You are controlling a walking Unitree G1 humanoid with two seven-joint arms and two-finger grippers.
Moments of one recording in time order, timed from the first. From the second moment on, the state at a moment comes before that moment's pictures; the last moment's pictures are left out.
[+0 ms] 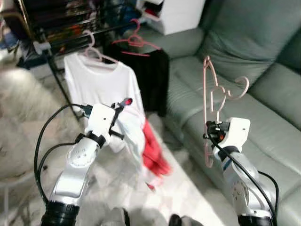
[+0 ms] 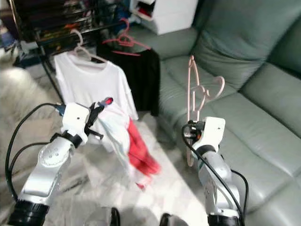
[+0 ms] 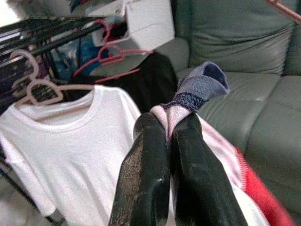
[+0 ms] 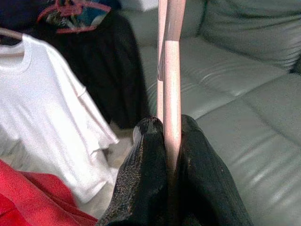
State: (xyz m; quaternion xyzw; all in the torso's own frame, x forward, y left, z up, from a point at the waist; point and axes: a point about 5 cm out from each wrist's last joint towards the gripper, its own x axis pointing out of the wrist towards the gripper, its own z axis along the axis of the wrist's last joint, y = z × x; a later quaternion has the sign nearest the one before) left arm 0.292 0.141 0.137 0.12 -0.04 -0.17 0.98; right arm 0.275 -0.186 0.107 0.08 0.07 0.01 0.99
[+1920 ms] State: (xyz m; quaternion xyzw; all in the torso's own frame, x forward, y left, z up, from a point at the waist) left arm 0.279 0.130 0.135 0.10 -0.01 -0.28 0.96; right arm 0.277 -0.184 0.099 0.08 0.09 0.01 0.99
